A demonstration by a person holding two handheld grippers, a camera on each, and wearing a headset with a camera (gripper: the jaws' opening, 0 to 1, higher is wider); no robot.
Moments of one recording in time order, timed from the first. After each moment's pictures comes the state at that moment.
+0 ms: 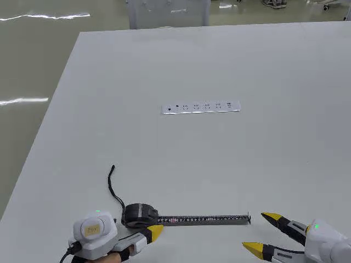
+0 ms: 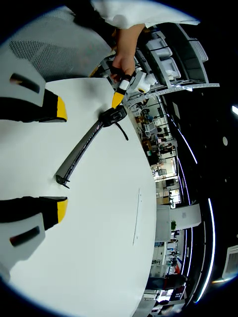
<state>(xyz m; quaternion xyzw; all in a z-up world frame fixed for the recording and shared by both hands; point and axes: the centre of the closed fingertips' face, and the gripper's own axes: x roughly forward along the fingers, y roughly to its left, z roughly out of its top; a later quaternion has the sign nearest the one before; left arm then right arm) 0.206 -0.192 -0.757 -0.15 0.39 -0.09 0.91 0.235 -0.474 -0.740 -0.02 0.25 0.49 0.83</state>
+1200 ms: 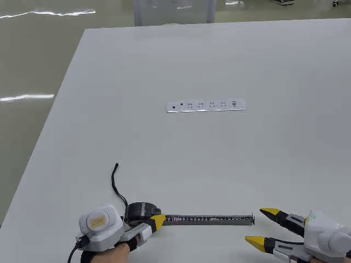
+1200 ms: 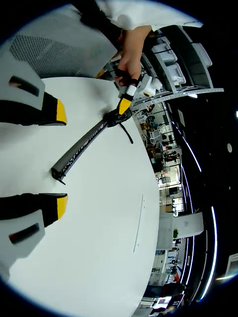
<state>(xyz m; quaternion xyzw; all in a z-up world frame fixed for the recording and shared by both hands) 0.218 -0.190 -0.762 -0.20 0.39 -0.04 0.90 0.249 -0.467 -0.750 -0.04 0.26 0.52 0.81</state>
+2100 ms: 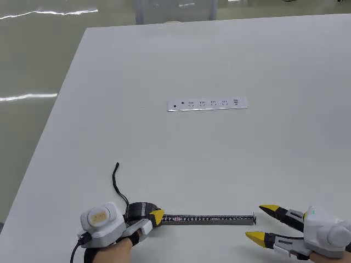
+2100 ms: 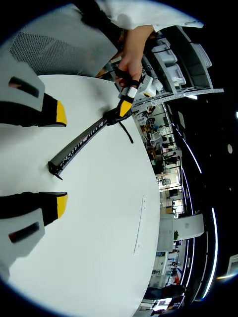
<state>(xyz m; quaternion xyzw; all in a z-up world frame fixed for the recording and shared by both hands) 0.225 -0.188 -0.766 -0.22 0.39 -0.01 0.90 0.259 -0.466 -0.756 -0.04 0.26 0.53 0.81</state>
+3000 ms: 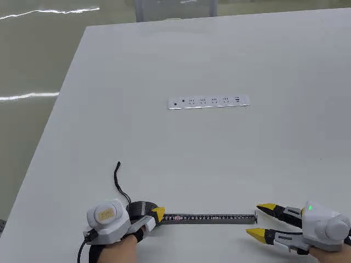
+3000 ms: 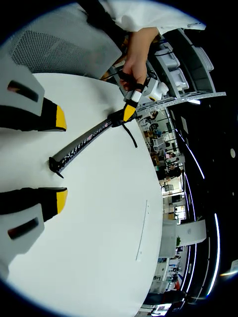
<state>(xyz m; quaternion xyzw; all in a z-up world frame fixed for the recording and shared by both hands) 0.231 -0.188 -0.767 -0.19 0.40 0.01 0.90 0.262 -0.463 -0.767 -0.05 0.26 0.55 0.79</state>
